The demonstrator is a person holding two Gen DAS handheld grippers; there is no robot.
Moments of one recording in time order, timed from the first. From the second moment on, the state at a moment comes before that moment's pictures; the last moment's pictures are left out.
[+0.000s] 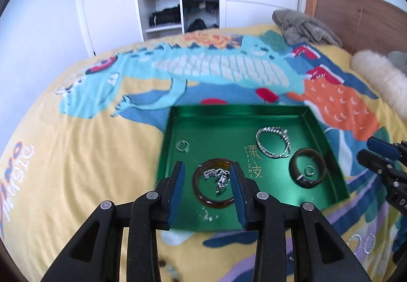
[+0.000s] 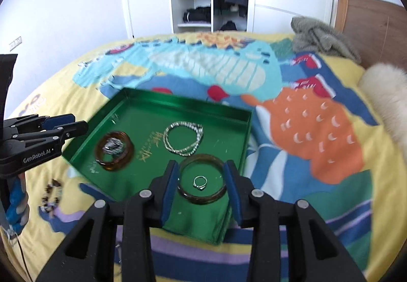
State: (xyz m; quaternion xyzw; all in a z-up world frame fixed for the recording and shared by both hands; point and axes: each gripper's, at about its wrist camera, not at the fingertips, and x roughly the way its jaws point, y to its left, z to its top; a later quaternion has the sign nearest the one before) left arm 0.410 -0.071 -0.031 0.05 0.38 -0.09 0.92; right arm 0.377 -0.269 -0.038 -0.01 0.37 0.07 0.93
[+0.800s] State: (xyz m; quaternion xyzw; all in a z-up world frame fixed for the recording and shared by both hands) left arm 0.200 0.057 0.055 0.04 0.32 -0.05 0.94; right arm 0.116 -0.301 0.071 0.00 0.29 0.05 0.95
